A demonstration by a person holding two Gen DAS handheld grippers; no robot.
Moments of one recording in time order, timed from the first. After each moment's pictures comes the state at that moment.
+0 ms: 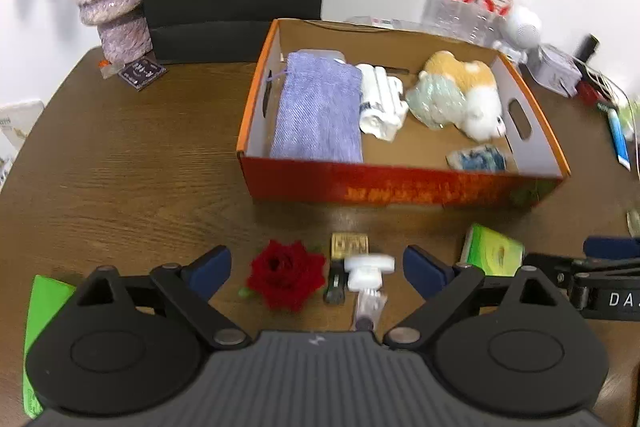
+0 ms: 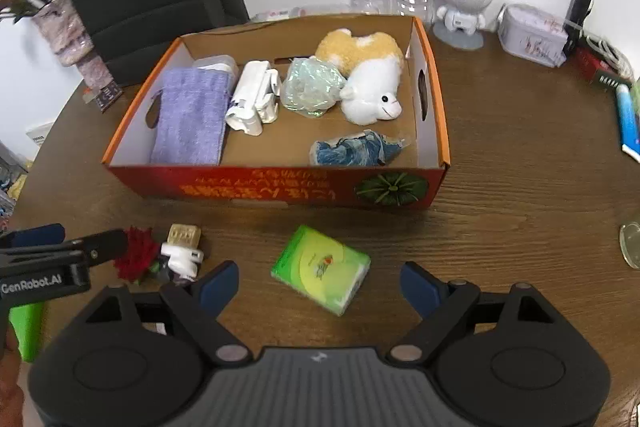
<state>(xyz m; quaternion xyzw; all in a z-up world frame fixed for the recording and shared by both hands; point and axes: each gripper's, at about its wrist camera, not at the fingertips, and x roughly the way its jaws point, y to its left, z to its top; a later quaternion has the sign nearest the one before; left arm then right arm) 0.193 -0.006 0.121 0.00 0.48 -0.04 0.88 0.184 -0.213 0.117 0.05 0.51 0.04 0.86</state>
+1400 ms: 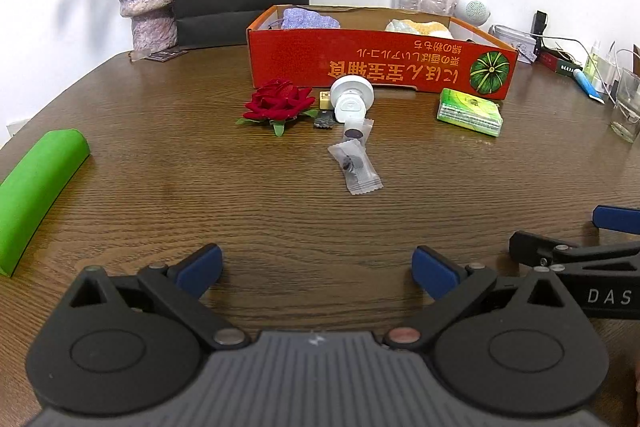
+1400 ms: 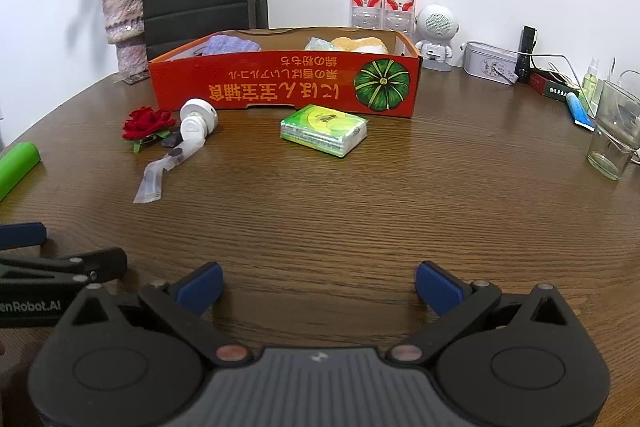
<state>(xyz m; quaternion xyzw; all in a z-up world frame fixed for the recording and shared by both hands) 0.013 -0.009 0.010 0.02 0.35 -0.05 0.93 0.003 -0.191 0.006 0.00 0.34 0.02 0.94</state>
